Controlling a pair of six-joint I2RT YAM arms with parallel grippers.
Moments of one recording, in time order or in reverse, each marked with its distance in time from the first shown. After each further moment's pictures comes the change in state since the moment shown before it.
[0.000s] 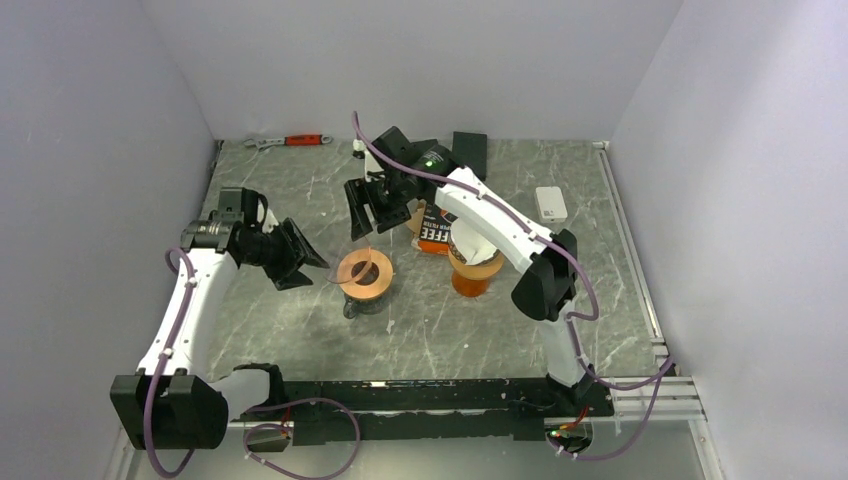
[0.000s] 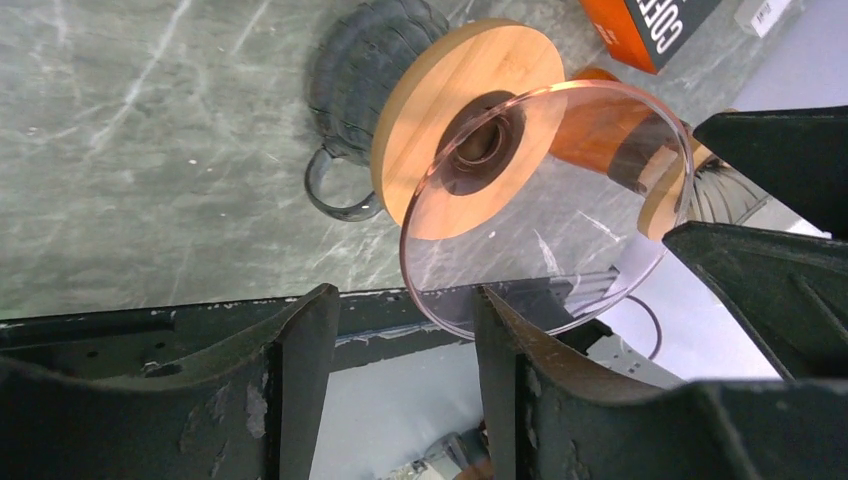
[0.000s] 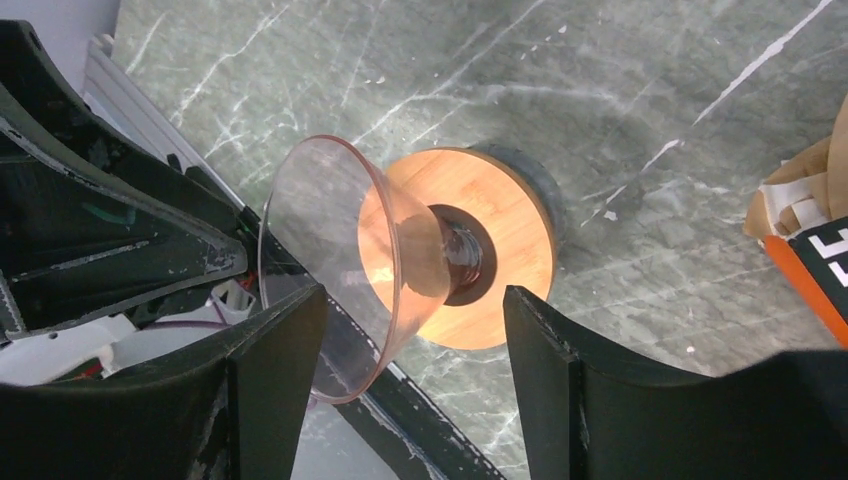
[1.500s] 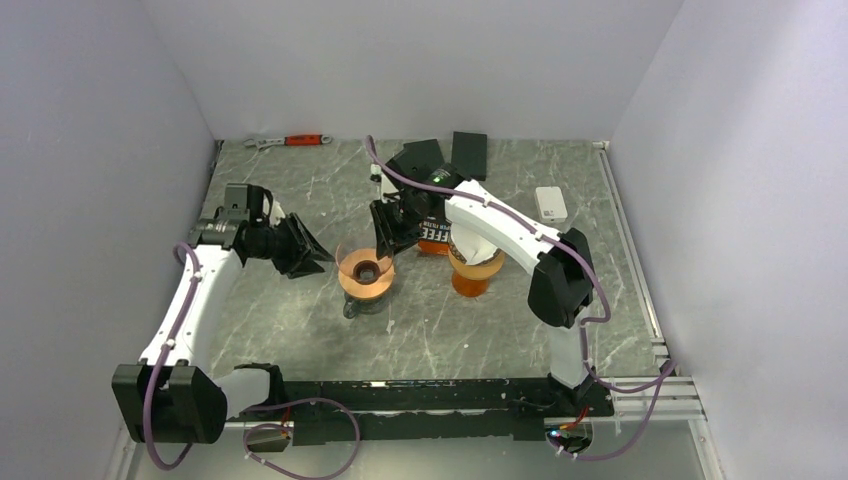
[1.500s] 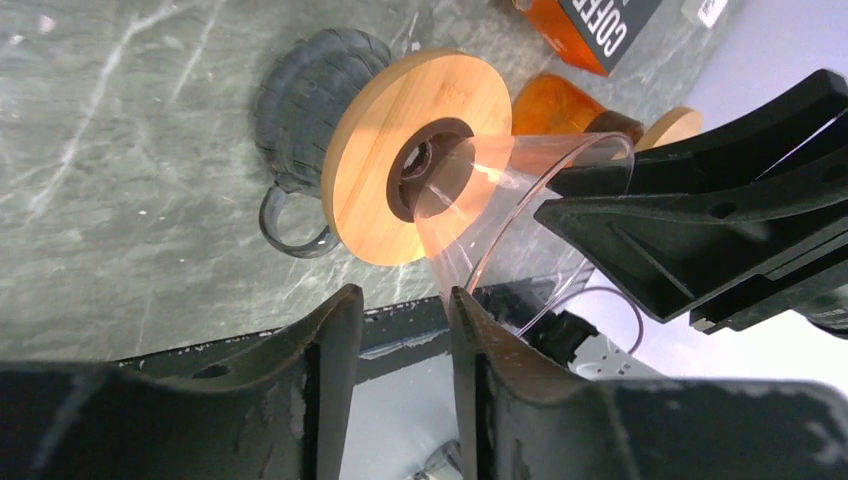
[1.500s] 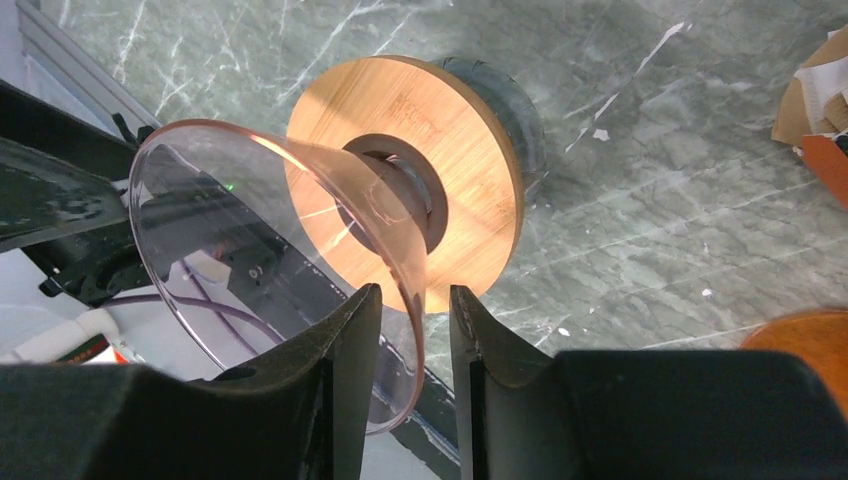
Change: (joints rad) left arm -0.027 0.029 -0.052 0.161 0.094 -0.022; right arm -0.020 -0.114 -0.330 0.097 -0.031 0.029
